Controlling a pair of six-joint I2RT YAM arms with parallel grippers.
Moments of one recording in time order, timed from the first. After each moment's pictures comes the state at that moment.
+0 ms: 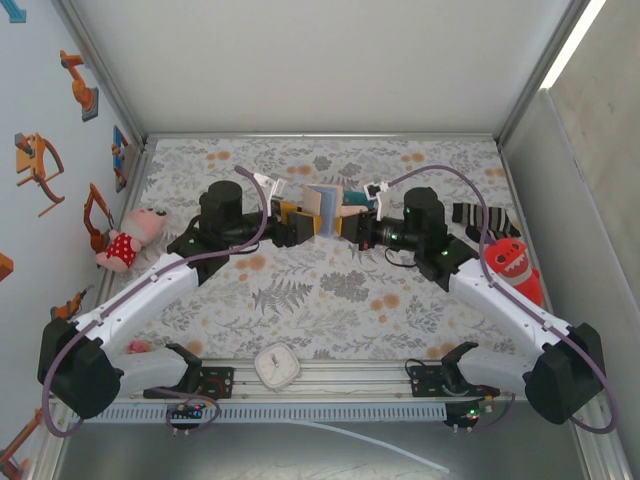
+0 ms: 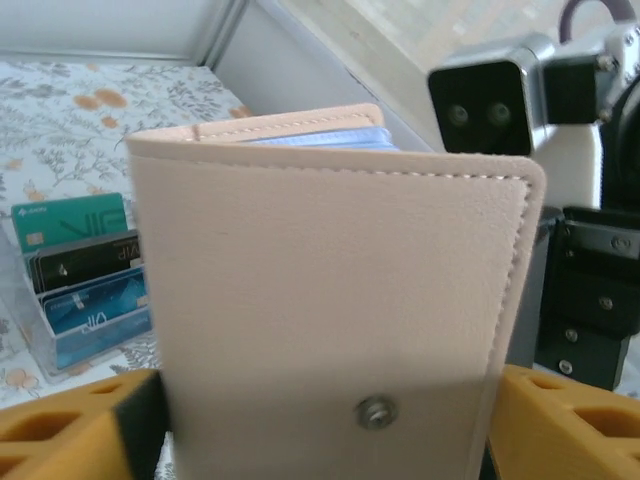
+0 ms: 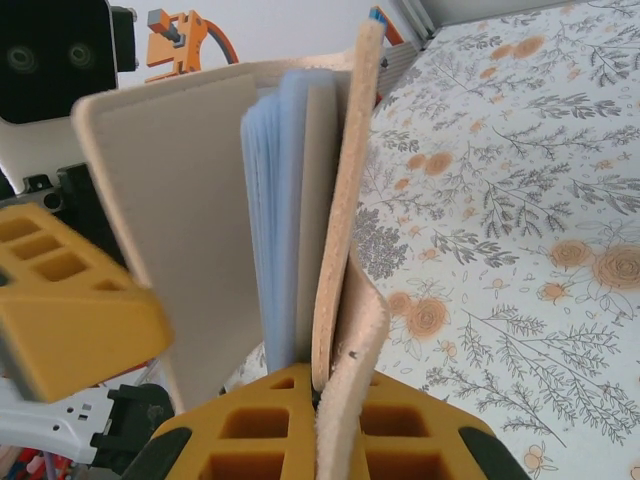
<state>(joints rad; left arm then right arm) -0.64 1.19 0.91 -0.03 0.56 -0.41 0.57 1.15 0.85 0.01 -0.62 0.54</state>
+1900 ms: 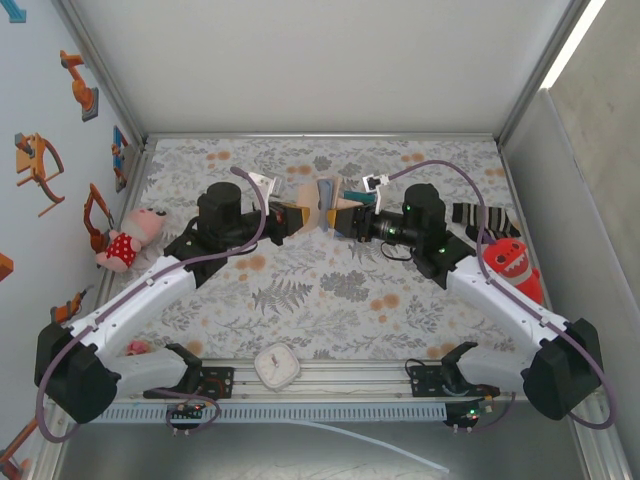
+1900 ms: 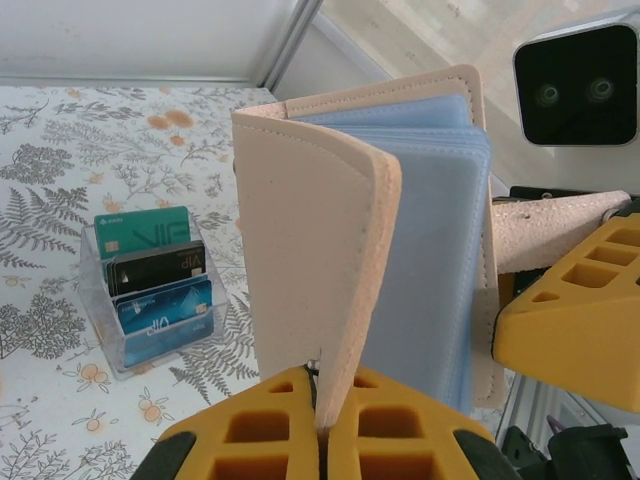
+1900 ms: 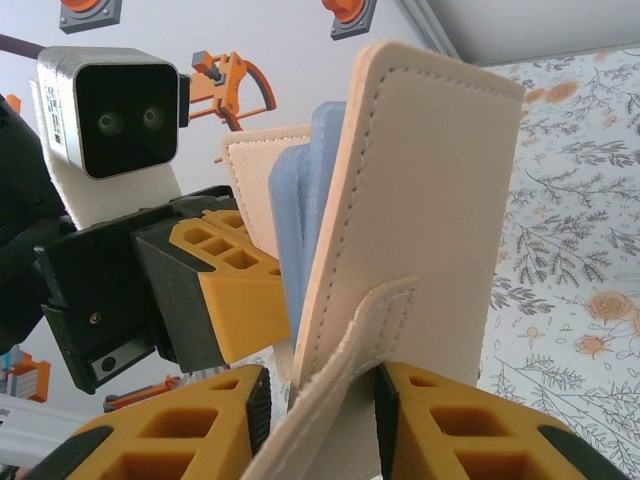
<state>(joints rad) -0.65 1.16 0.91 -0.05 0.45 -0.40 0.58 1.17 0.87 0.11 -0.62 0.59</state>
